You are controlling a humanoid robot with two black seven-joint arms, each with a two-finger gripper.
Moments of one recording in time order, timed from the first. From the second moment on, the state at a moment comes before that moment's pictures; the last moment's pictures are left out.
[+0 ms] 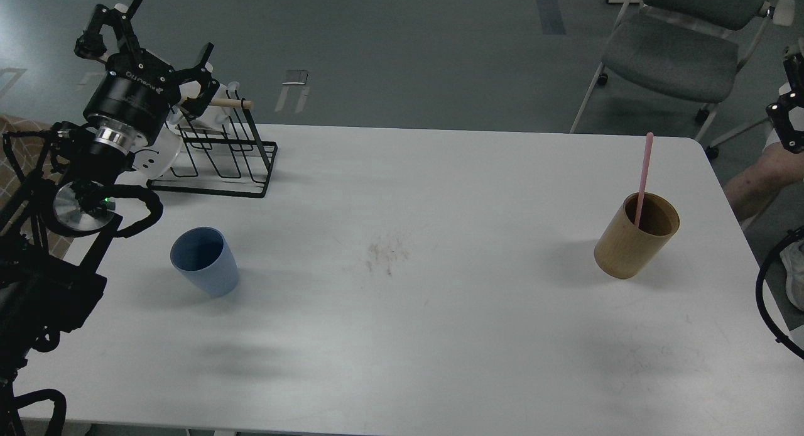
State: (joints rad) left arm -0.44 0.42 -1.35 -1.16 0.16 -0.29 -0.13; right arm 0.28 -0.41 1.71 1.18 -0.25 0.49 0.01
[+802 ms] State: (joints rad) left arm -0.32 0.53 -1.33 -1.28 0.17 -0.31 -0.13; right arm 0.28 -0.42 1.72 1.20 -0.25 0.49 0.01
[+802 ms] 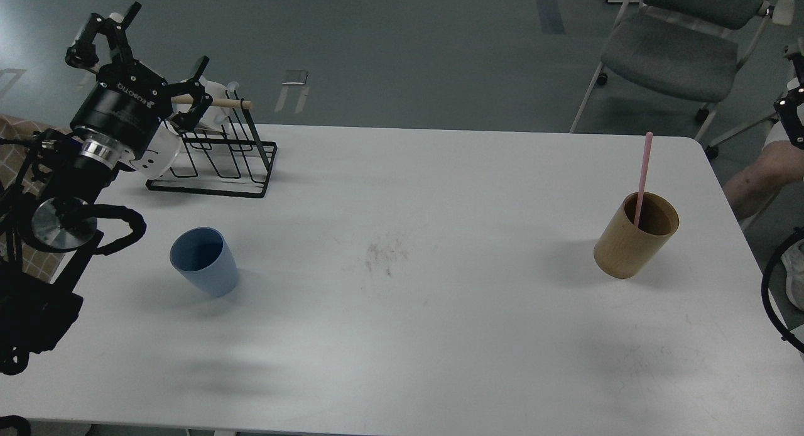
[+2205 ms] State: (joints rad) left arm -0.08 1.15 -1.23 -1.76 1.65 -0.49 -0.14; right arm 0.27 -0.46 1.75 1.20 -0.25 0.49 0.01
